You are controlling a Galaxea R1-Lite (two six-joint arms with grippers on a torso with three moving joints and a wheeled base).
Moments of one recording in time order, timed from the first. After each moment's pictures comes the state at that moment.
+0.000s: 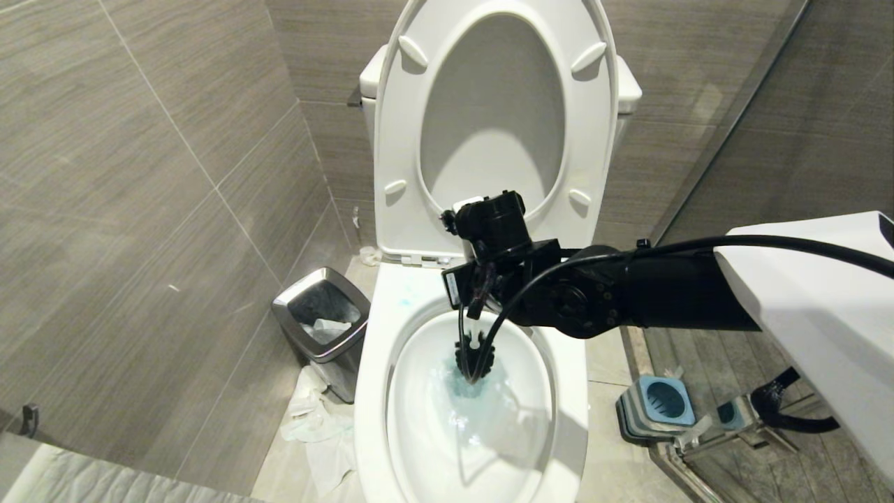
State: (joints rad) left arm 0.00 0.00 0.00 0.00 0.00 0.01; right arm 0.74 2.23 -1.74 -0.03 -0.44 0.07
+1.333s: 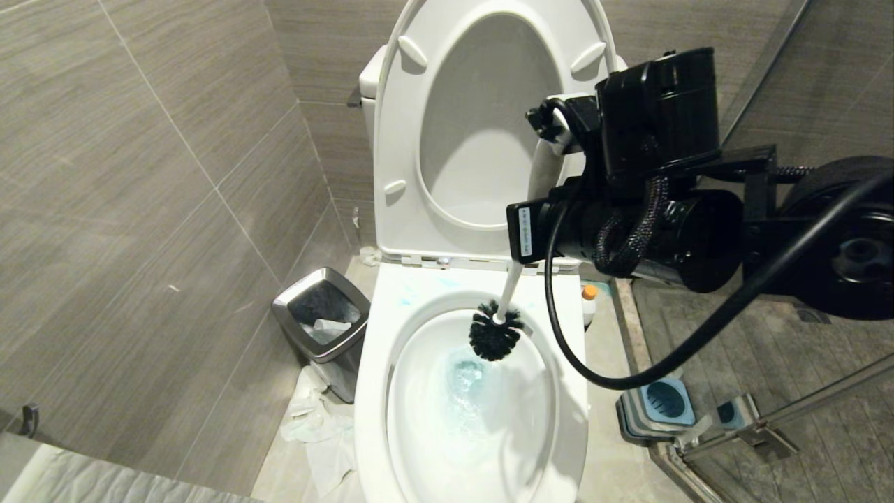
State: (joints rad) left arm 0.00 0.00 0.00 0.00 0.00 0.01; right arm 0.78 1.79 -1.50 0.03 -0.41 0.12
